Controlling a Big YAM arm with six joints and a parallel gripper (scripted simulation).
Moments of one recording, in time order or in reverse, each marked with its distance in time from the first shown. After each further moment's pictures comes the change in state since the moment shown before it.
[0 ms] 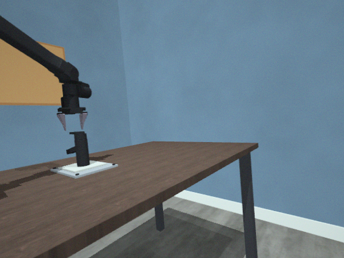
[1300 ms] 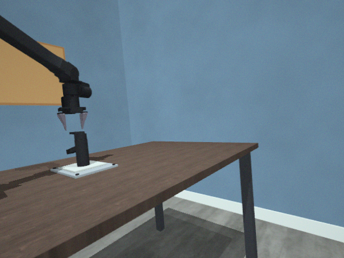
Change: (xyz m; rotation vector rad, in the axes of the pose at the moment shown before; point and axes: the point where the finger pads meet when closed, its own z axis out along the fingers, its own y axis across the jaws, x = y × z) arm -0.001 -0.002 -0.001 0.003 -0.002 0.000
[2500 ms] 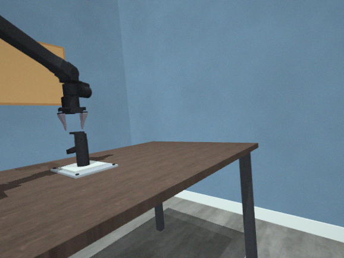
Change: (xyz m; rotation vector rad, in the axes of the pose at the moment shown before) arm 0.000 0.000 0.000 0.000 0.000 0.000
